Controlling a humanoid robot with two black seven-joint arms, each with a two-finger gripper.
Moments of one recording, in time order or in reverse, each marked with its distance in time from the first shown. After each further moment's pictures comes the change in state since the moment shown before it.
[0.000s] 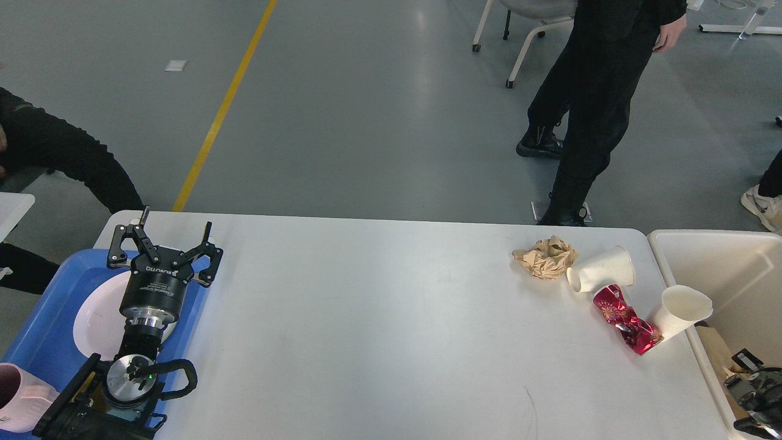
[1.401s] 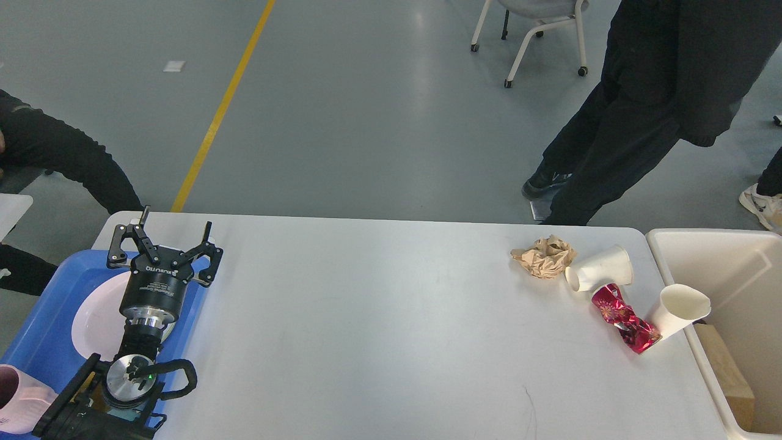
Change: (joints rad) left arm 0.000 0.001 0.000 0.000 0.000 -0.001 0.000; right arm 0.470 -0.319 -0.038 0.326 -0.037 0.063 -0.022
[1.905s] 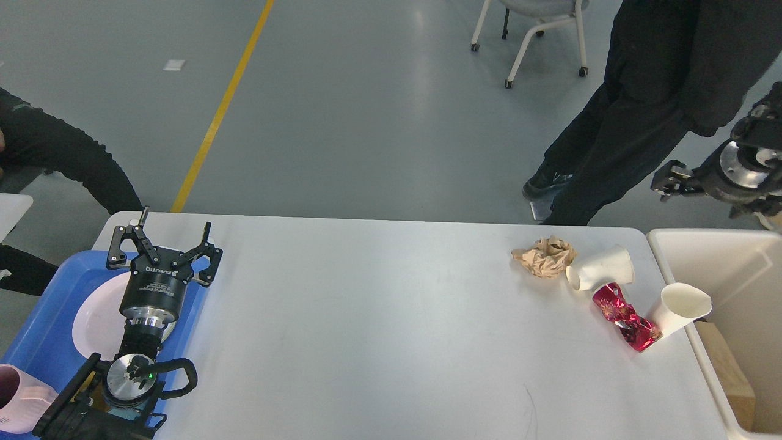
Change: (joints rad) left arm -0.001 -0.001 0.000 -0.001 0.000 0.000 0.000; right arm 0.833 0.232 -0.351 0.553 -0.239 0.605 -0.044
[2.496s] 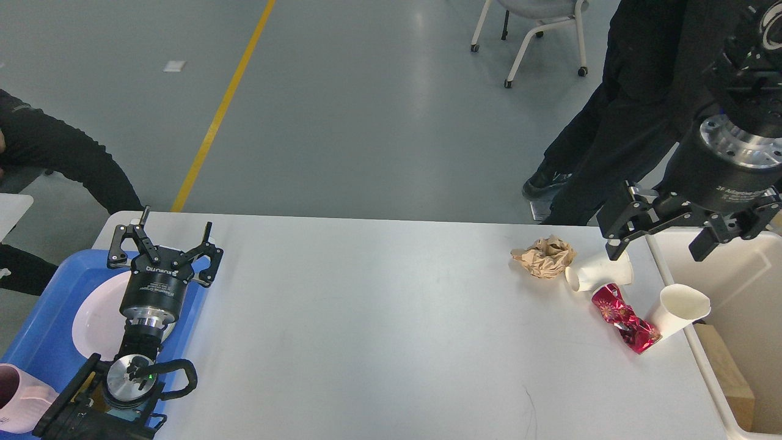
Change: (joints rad) left arm 0.002 0.001 0.001 0.001 0.000 0.001 0.000; right arm 0.545 -0.009 -0.014 0.548 0.011 0.383 0.000
